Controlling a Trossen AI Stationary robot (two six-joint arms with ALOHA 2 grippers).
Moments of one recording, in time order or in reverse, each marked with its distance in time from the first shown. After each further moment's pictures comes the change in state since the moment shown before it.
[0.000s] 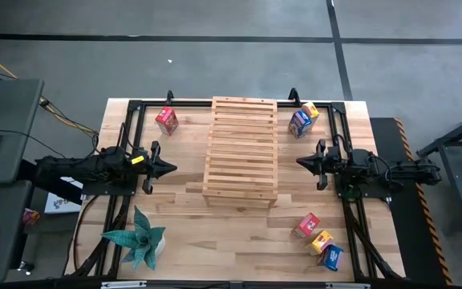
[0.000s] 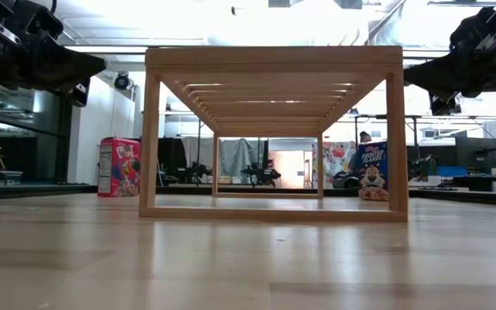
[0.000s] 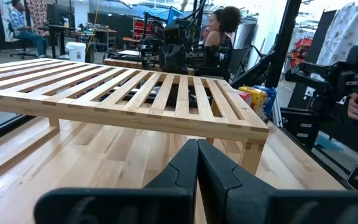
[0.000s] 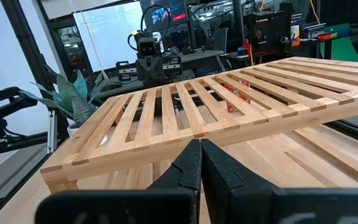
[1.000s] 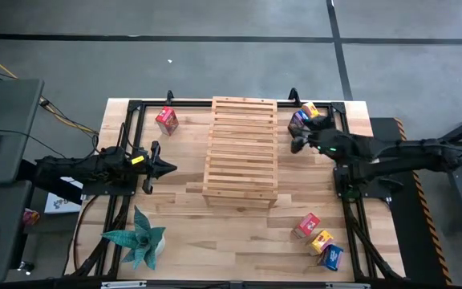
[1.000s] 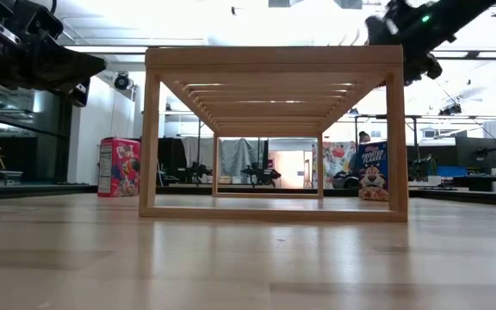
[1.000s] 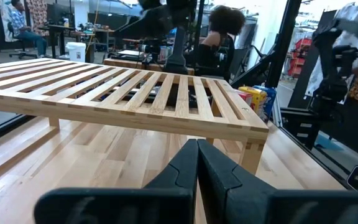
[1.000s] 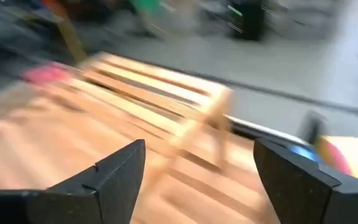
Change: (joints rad) left arm 0.000 0.000 0.000 0.000 0.000 0.000; right arm -0.119 0.852 0.671 -0.445 0.640 0.388
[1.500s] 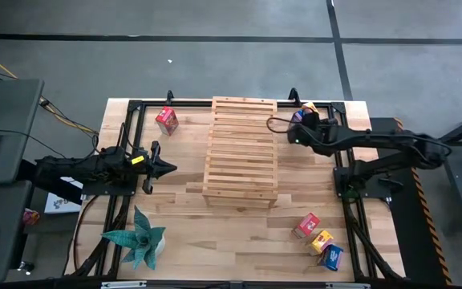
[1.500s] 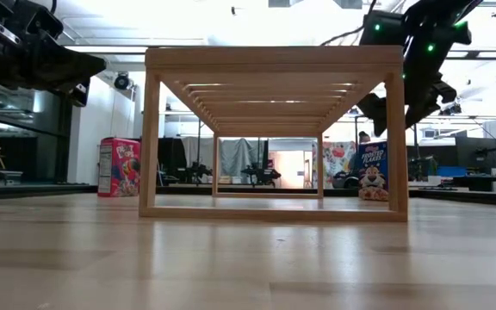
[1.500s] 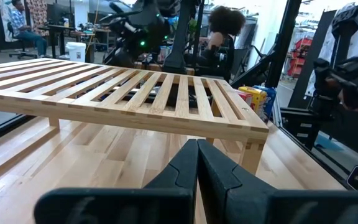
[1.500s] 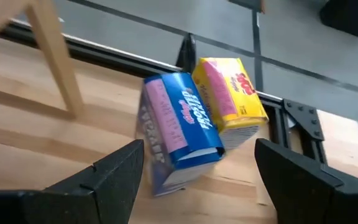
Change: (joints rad) left arm 0.000 0.000 0.000 0.000 0.000 0.000; right arm -0.214 0.325 0.059 -0.336 0.076 0.224
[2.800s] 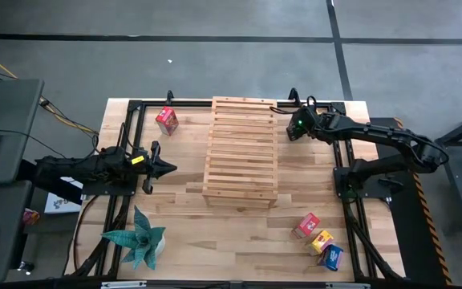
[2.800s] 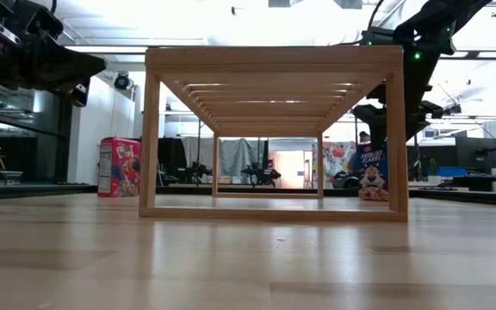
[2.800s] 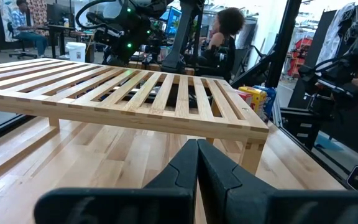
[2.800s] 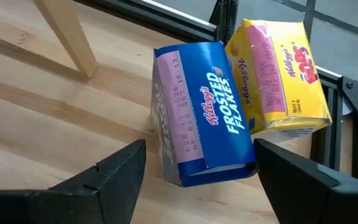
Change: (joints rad) left arm 0.000 0.000 0.000 0.000 0.000 0.000; right arm -0.231 0.015 -0.001 0.113 -0.367 -0.269
